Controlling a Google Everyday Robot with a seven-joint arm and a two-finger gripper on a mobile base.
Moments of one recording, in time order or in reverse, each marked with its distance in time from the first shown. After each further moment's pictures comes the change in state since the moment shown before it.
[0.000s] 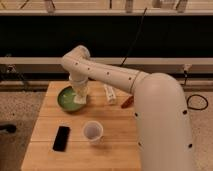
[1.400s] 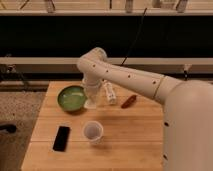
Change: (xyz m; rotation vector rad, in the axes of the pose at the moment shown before) arm -0.015 0.073 -0.024 -0.015 -0.042 0.095
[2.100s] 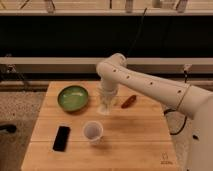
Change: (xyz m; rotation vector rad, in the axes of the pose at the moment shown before) arm 0.009 0.076 -0.003 0.003 -0.036 0.077
